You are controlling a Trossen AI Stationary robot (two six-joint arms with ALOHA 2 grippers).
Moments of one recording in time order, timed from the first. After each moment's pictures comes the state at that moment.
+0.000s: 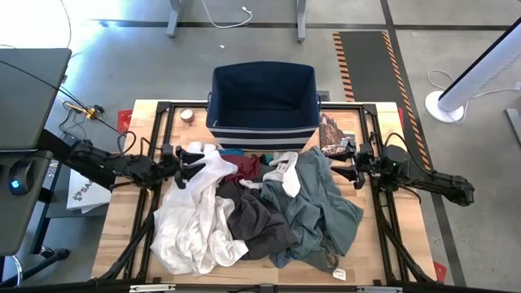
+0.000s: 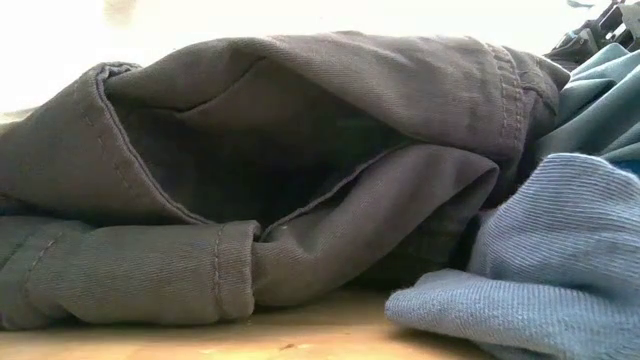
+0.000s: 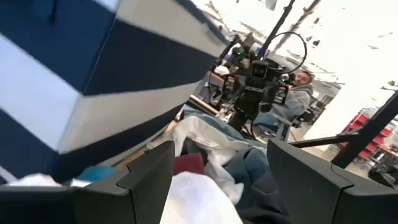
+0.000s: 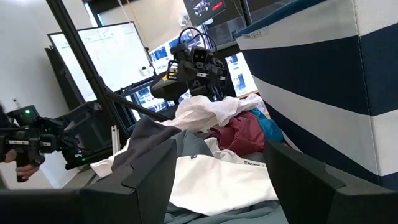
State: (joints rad) left arm -0.32 0.10 0.01 0.13 -0.63 -0.51; right arm -0.25 0.01 0.01 0.05 -0.23 0.34
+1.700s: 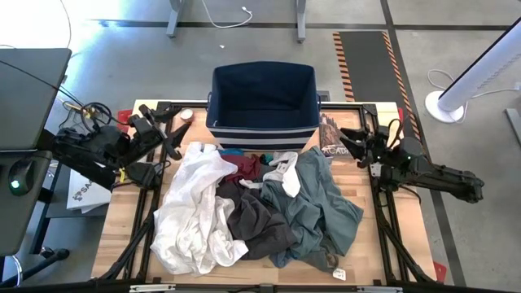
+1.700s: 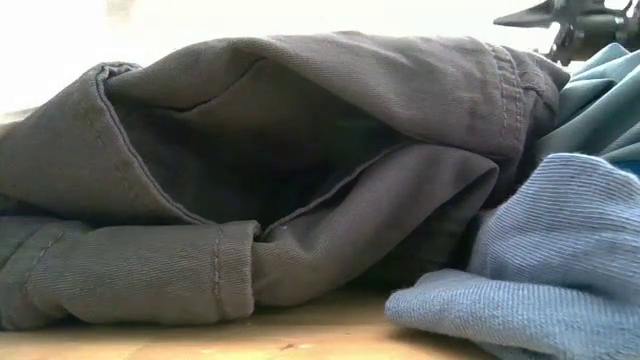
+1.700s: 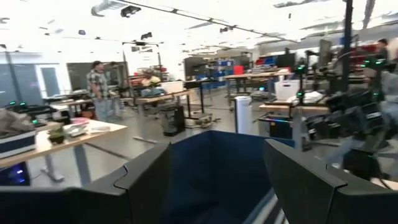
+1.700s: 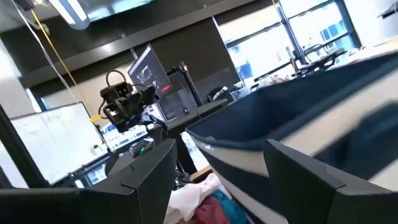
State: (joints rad) left arm -0.27 0.52 0.69 0.10 -0.93 0.29; right arm -0.25 0.19 0.22 0.20 0.11 0.41
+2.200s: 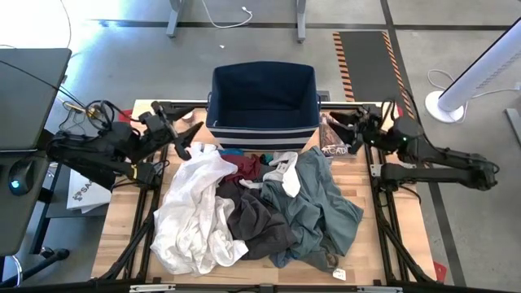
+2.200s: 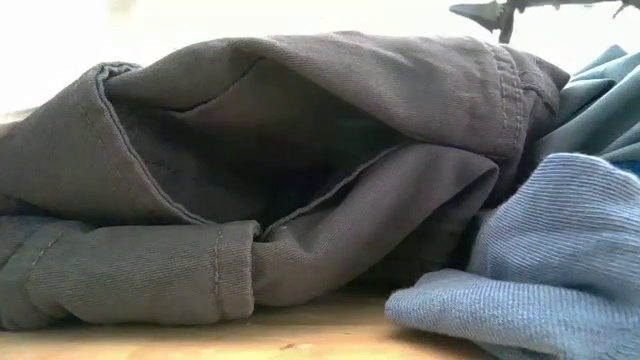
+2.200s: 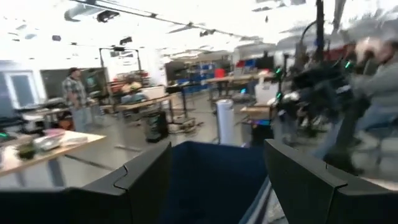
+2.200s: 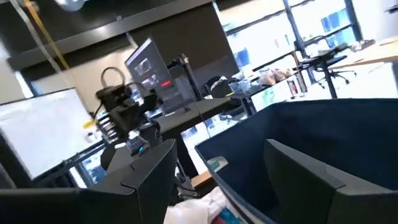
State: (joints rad) left arm -0.16 0.65 0.76 0.14 -0.72 0.24; right arm -0.25 0.64 0.61 0.20 0.11 0.41
